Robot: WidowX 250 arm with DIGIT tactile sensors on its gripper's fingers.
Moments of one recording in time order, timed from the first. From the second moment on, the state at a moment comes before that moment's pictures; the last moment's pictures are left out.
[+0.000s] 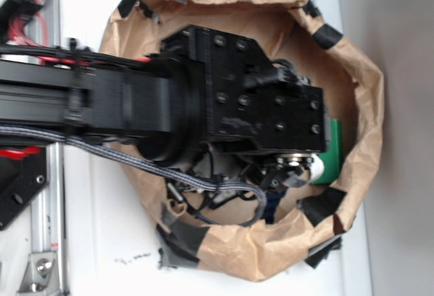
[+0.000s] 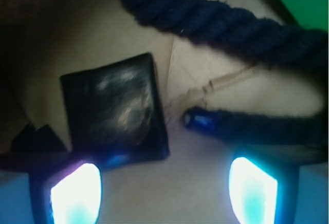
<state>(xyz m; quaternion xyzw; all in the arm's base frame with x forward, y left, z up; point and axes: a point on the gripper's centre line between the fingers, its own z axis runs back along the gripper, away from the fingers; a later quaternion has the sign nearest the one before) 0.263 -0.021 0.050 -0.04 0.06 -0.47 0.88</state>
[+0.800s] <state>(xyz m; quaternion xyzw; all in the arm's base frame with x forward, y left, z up) 0.239 -0.064 0.043 -0.10 0.03 -0.52 0.85</state>
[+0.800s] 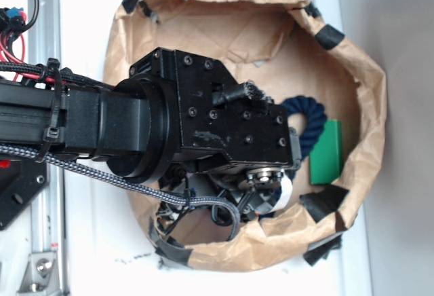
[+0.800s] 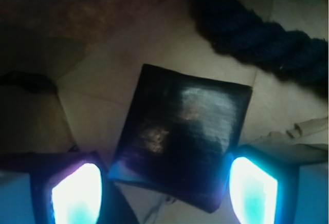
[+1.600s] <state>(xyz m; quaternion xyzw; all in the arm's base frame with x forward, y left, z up) 0.258 -0.065 0.023 -0.04 0.03 -0.38 0.92</state>
